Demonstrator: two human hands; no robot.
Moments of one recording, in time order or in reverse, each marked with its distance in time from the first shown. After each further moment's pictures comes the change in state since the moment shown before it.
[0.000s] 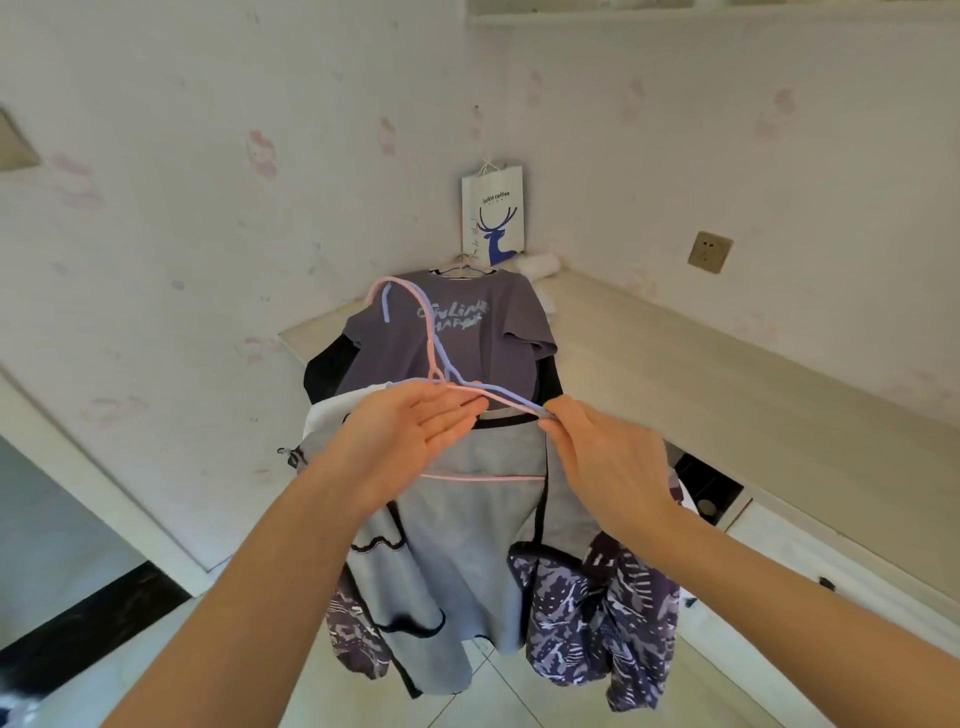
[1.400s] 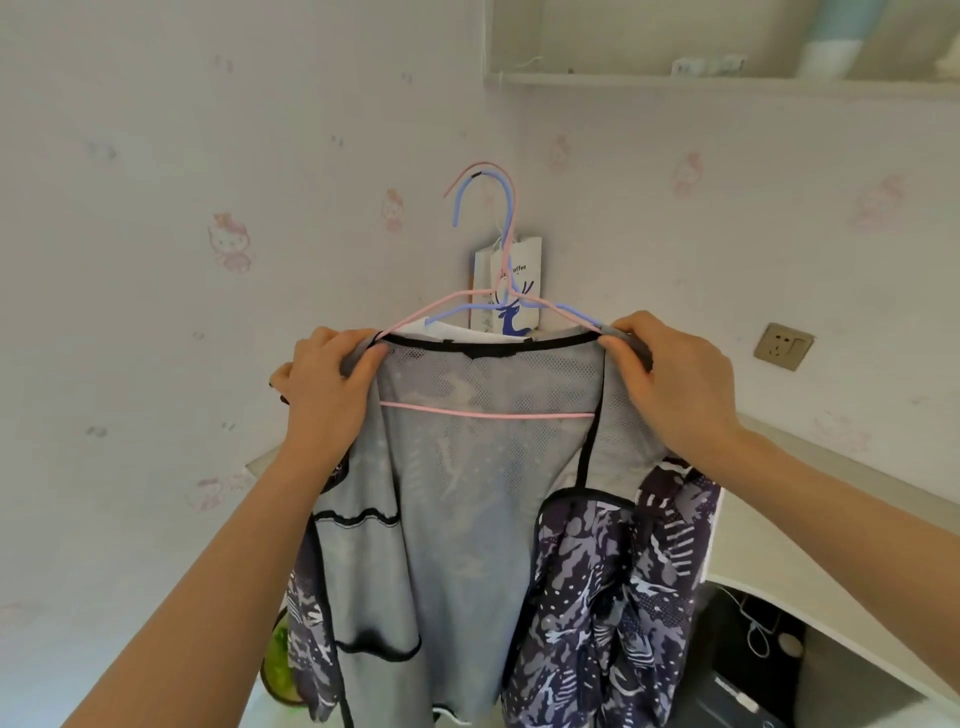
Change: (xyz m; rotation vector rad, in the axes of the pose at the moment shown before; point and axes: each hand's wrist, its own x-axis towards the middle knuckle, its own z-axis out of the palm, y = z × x) left_hand 0.329 0.221 -0.183 1.196 0.534 0.881; right_hand 0.328 0.025 0.157 0.123 0.089 0.213
